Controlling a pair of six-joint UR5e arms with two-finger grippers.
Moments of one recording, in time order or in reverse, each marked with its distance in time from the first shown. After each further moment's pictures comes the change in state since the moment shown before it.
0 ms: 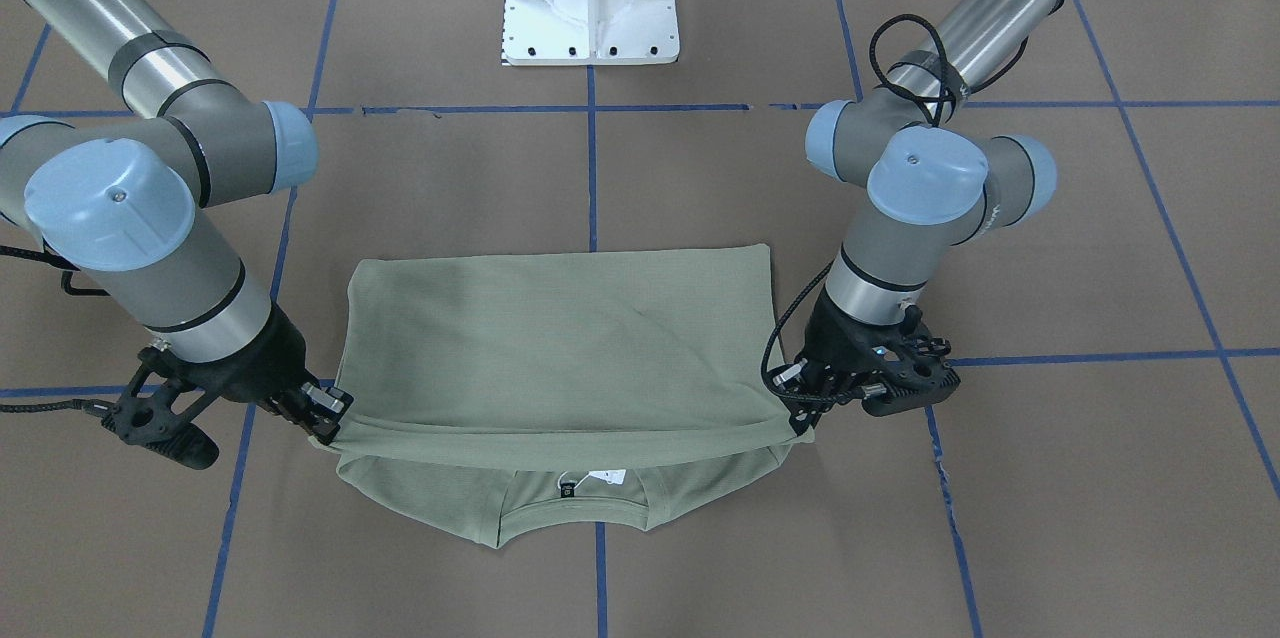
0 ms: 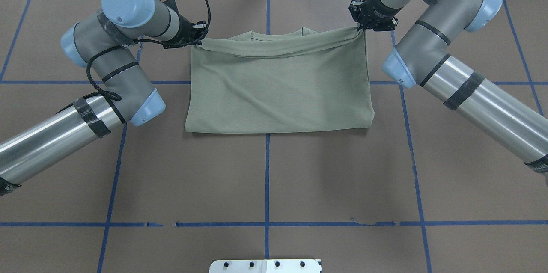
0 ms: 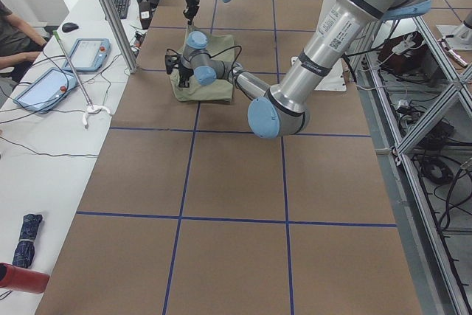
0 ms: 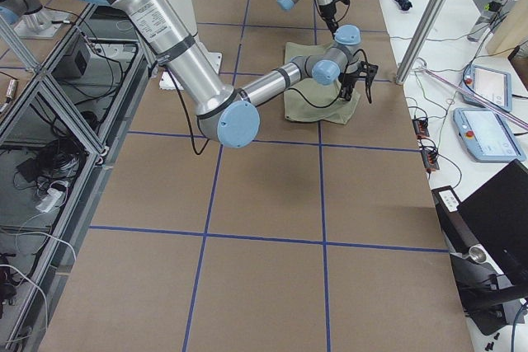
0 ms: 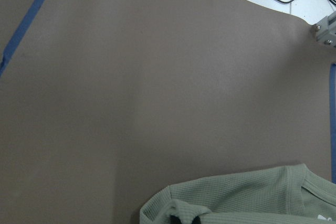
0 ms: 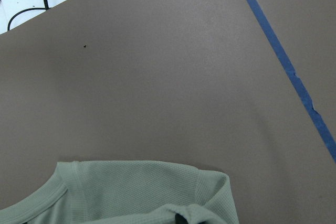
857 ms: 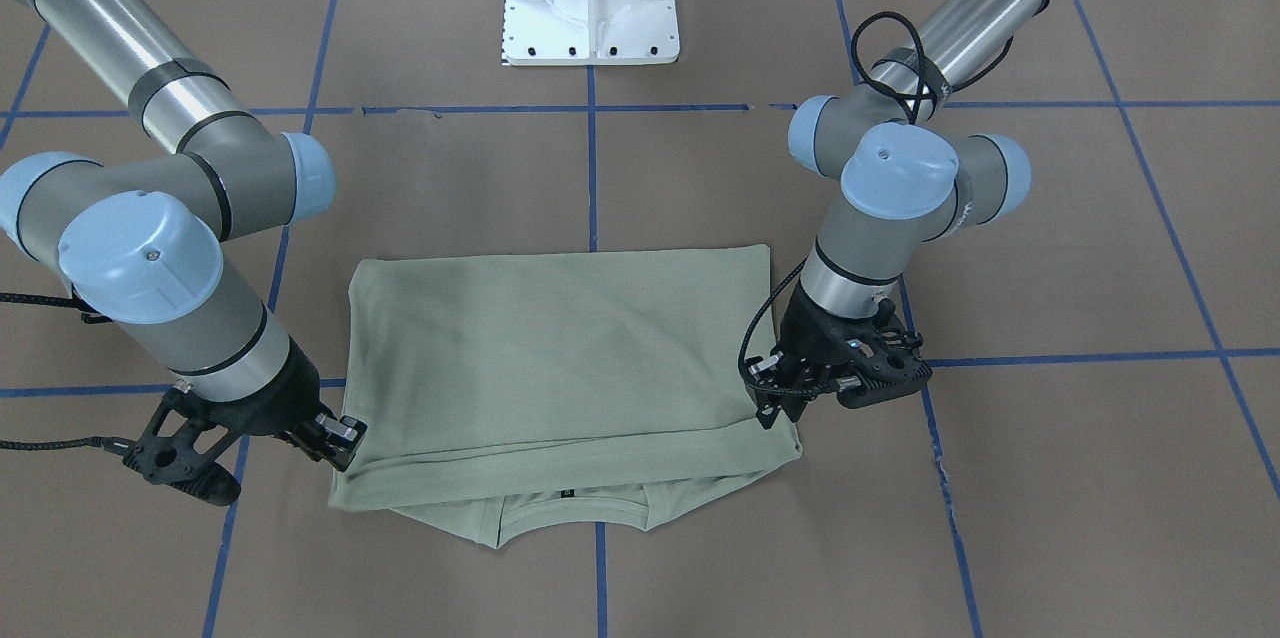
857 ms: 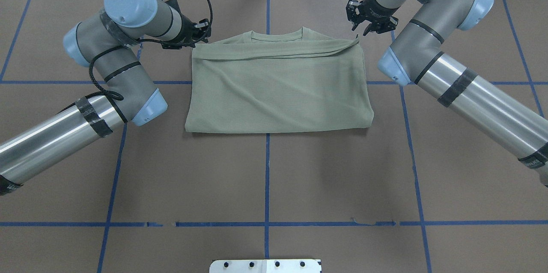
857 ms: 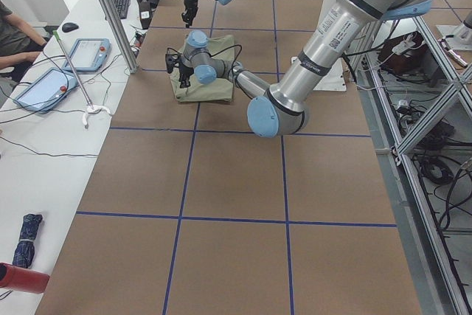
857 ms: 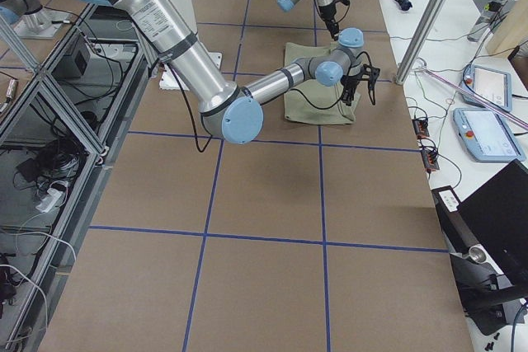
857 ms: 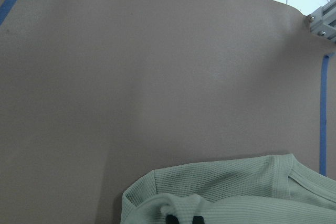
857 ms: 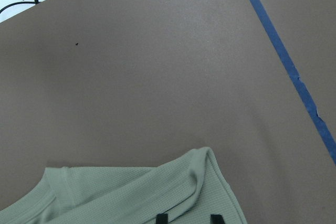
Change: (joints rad) left arm -0.001 -0.007 0.004 0.003 0.002 -0.003; right arm -0.003 0.022 -0.050 0.000 0.003 -0.045
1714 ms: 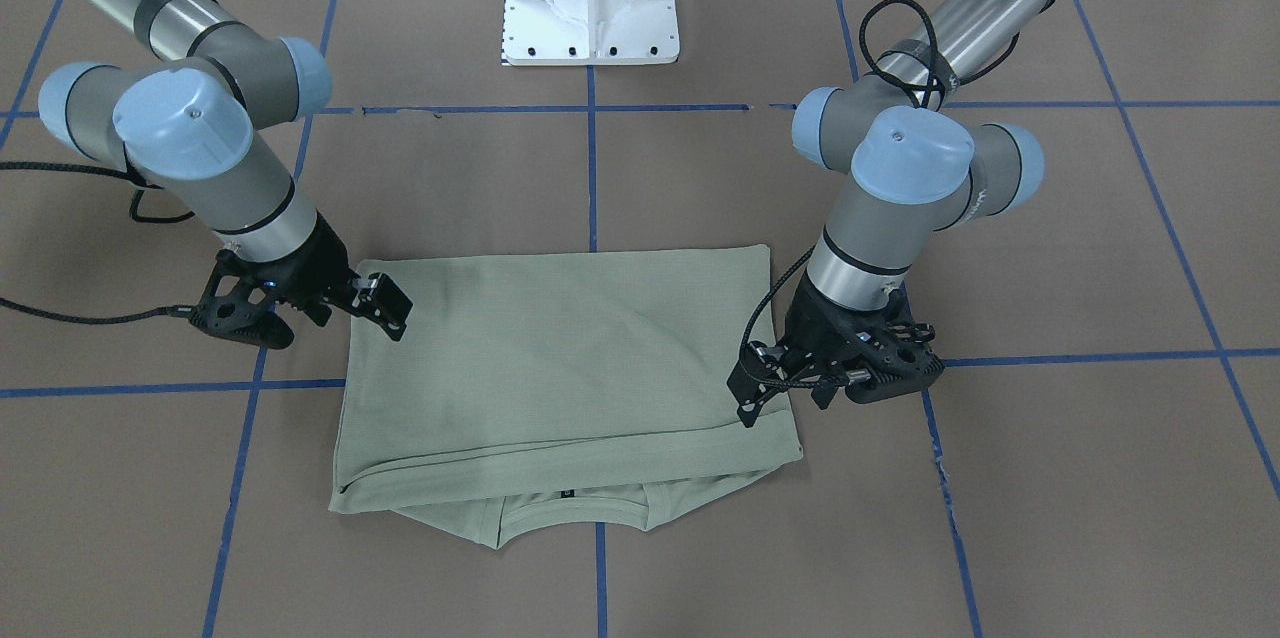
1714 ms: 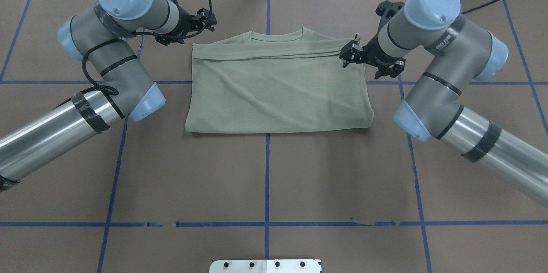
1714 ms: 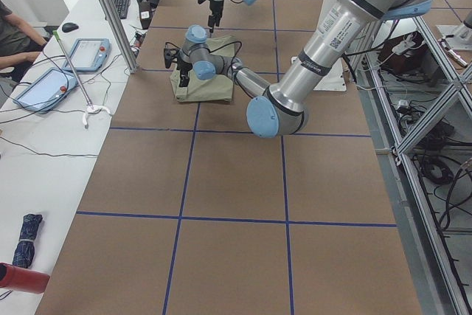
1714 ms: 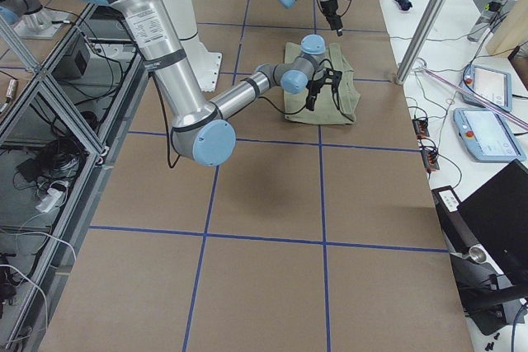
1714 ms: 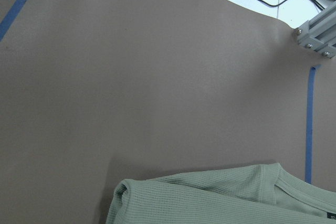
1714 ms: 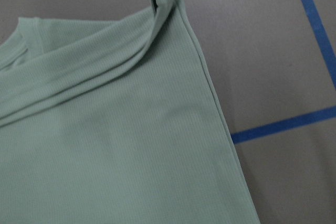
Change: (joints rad) left arm -0.017 0.003 -0.051 0.011 -0.006 0.005; right arm -0.163 -0.286 0.374 -0.011 -0.011 0.060
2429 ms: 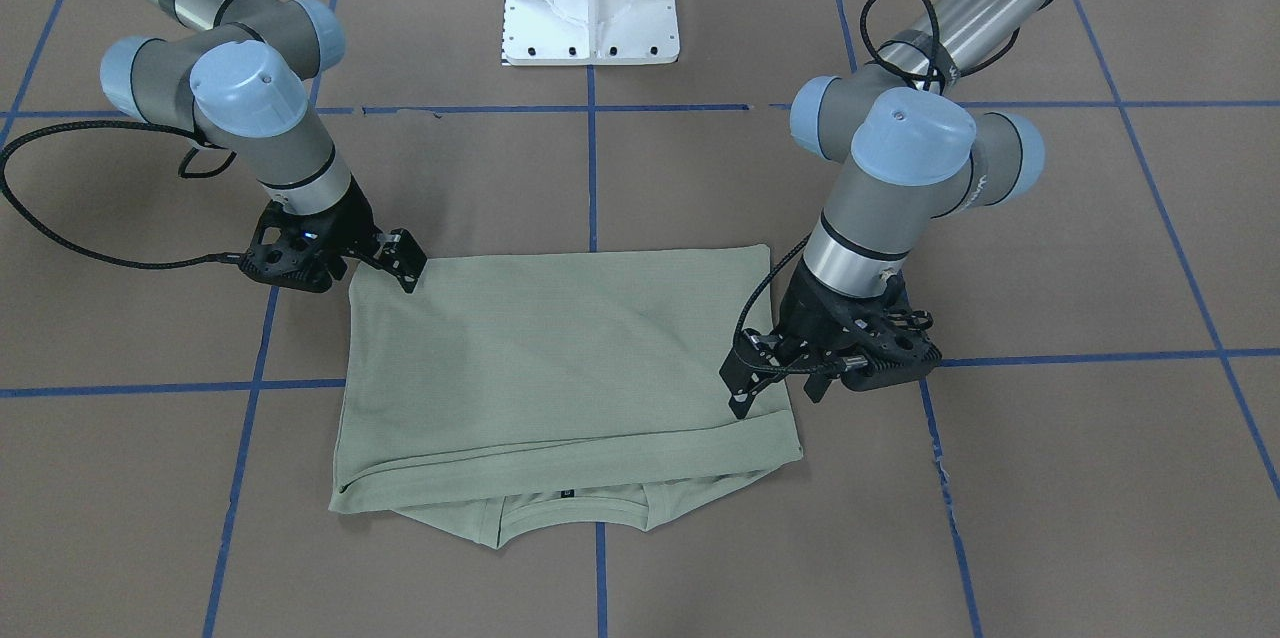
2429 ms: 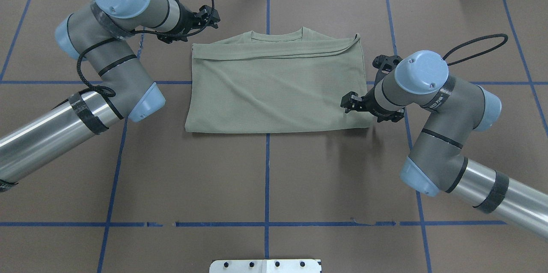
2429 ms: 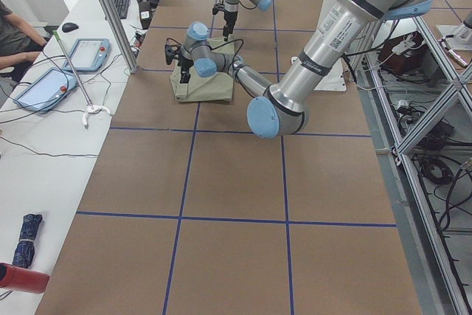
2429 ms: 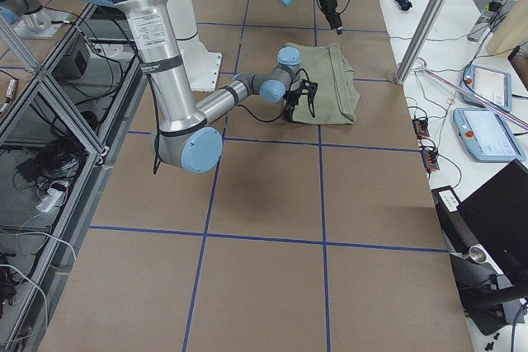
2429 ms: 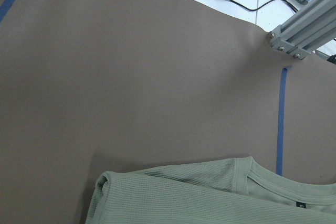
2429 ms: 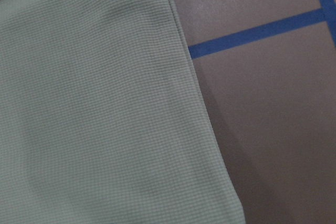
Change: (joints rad) left arm 0.002 0.002 -0.023 -0.003 -0.002 -0.006; right arm -0.118 -0.066 0.012 -0.002 -0.108 0.026
